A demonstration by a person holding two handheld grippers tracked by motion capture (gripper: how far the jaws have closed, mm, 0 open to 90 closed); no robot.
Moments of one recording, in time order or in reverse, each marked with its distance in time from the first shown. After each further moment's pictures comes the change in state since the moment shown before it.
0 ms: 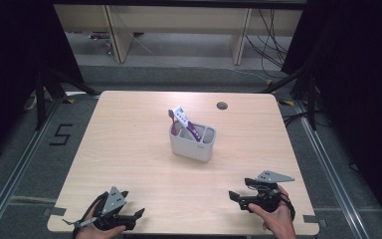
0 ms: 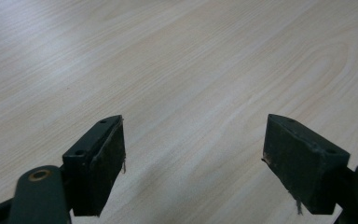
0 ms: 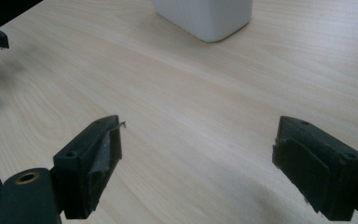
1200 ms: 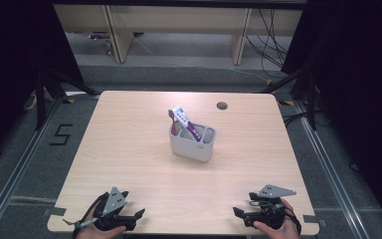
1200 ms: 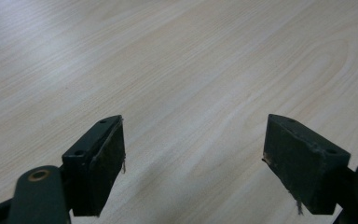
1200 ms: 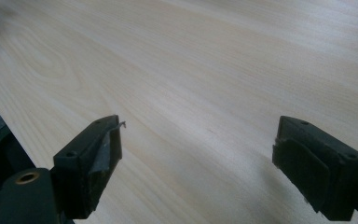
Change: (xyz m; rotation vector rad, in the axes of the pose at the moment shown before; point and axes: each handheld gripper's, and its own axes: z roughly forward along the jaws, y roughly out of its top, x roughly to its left) left arm -0.001 0.000 -0.001 0.018 0.004 0.011; right arm 0.011 -0.030 -0.014 0.109 -0.017 -0.025
